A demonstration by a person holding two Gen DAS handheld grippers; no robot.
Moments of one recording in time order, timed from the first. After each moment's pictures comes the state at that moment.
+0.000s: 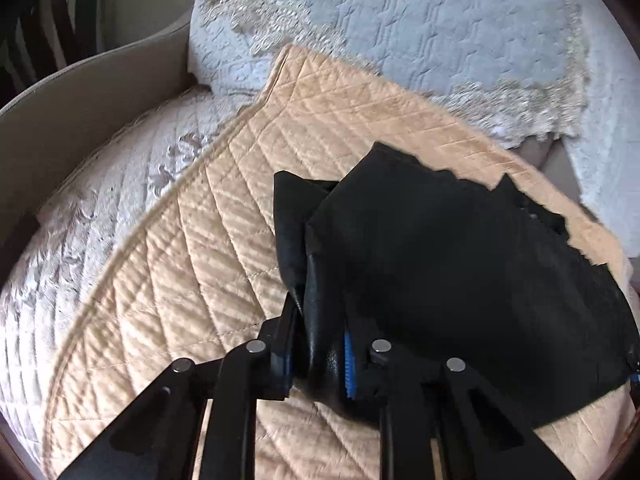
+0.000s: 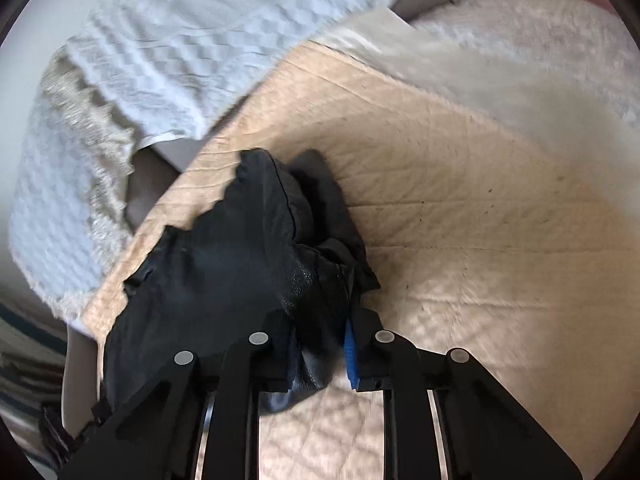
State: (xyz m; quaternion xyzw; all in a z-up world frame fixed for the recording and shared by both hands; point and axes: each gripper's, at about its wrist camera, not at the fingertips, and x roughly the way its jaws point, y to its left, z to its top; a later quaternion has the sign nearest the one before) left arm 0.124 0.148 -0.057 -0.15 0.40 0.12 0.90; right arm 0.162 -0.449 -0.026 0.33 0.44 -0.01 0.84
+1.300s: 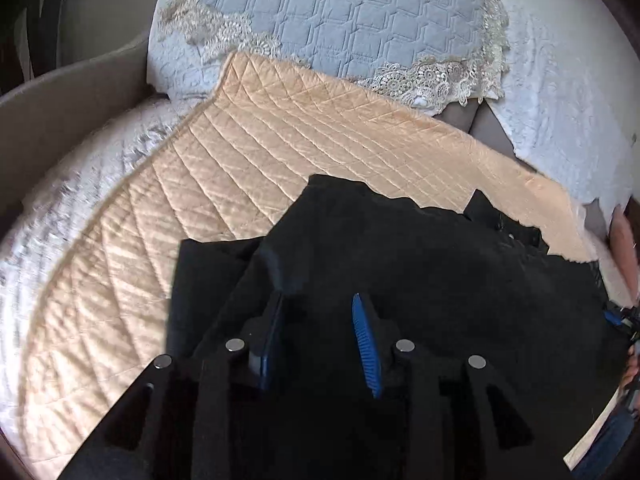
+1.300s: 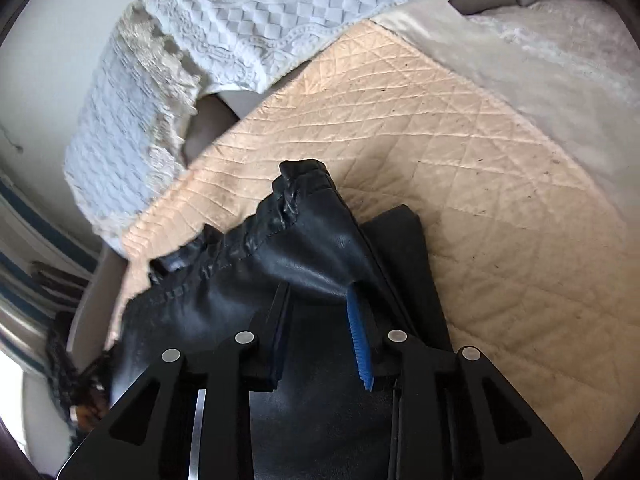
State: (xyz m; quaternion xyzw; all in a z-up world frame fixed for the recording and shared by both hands) left arm 0.062 0.113 -0.071 -0.11 0.38 0.03 0.92; right arm 0.146 -0.468 -0.042 0.27 0.45 0.12 0.84
